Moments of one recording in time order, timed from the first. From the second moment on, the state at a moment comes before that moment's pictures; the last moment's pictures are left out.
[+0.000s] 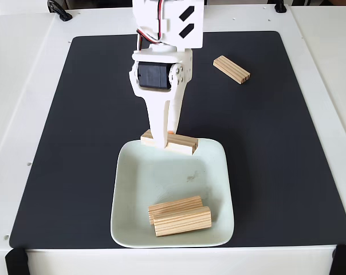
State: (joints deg) arm -9.1 62.1 54.1 63.0 20.9
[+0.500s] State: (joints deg) arm -9.6 56.1 47.4 53.4 4.3
